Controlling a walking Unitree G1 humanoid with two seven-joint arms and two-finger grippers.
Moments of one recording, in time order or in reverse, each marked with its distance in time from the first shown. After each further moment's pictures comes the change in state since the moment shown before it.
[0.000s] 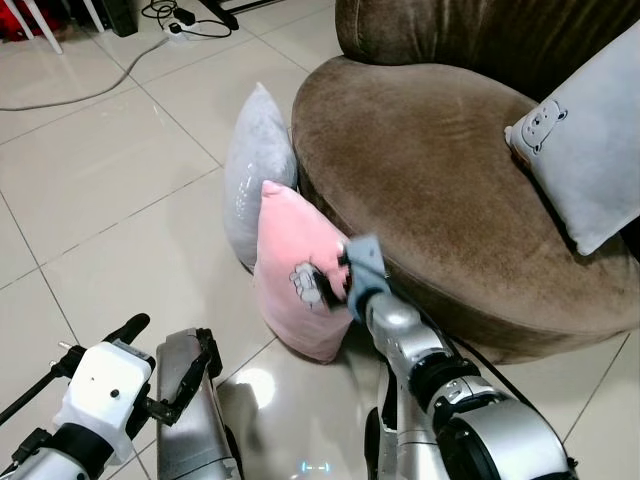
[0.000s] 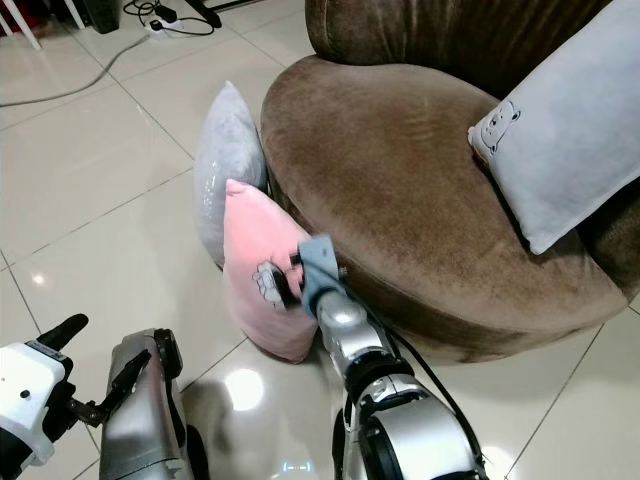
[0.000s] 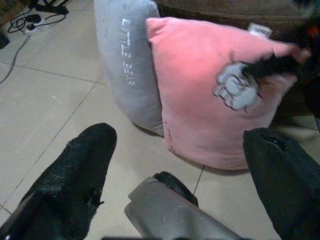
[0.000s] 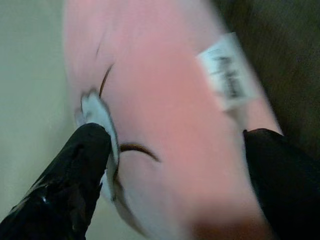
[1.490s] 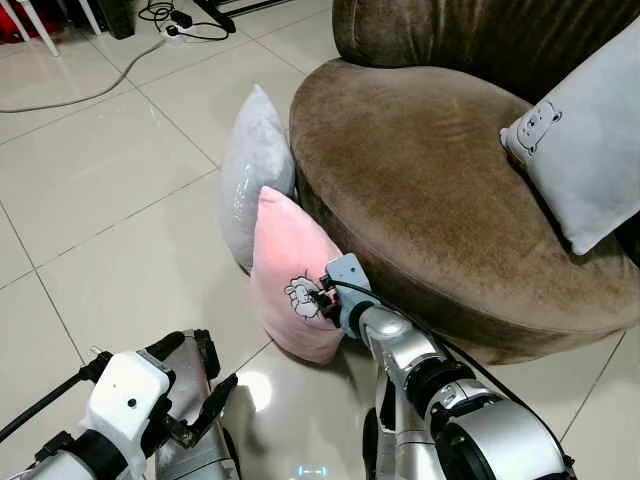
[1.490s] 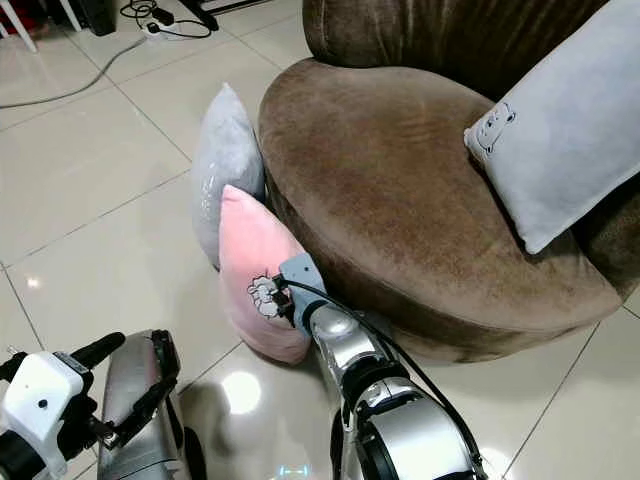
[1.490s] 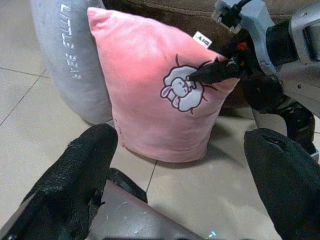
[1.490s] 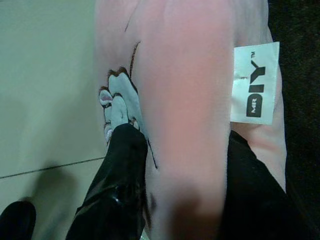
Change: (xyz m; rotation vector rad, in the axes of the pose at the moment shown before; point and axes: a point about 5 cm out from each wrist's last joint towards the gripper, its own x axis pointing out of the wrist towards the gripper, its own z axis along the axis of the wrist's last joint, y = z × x) left arm 0.001 -0.015 -0.002 -0.074 0.032 -0.203; right arm 0.000 0.016 -0.006 -0.104 0.032 0.122
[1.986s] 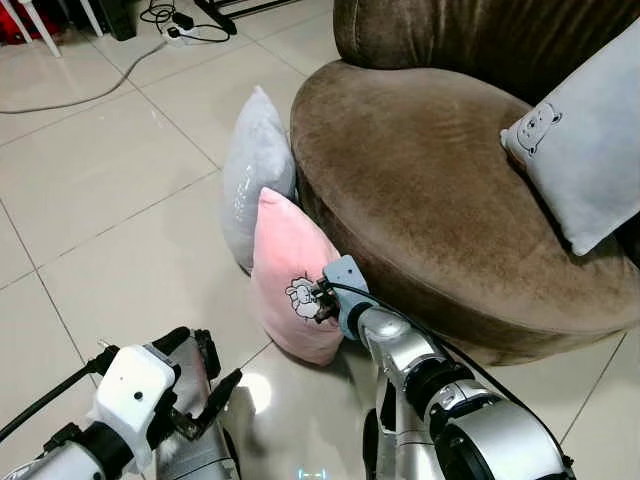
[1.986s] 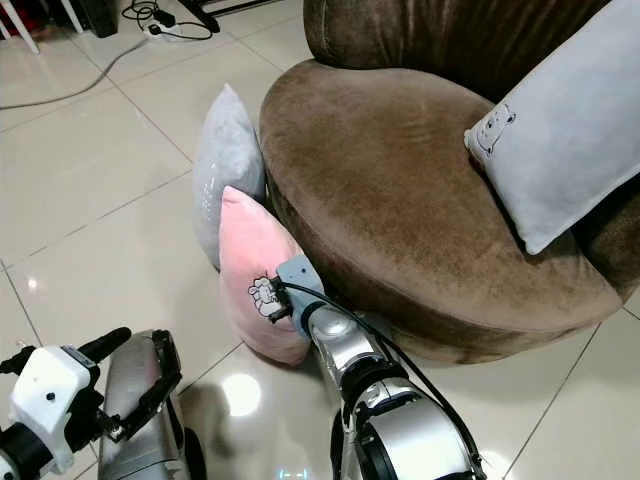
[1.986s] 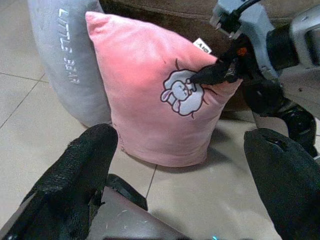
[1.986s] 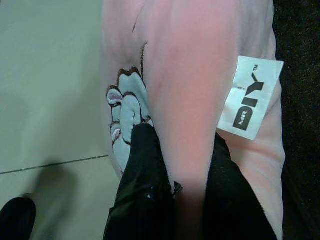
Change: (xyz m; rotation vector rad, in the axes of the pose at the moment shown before) left arm 0.007 0.003 -0.002 0.004 -0.003 -0.006; right arm 0.000 0.003 0.000 -0.017 0.004 0.013
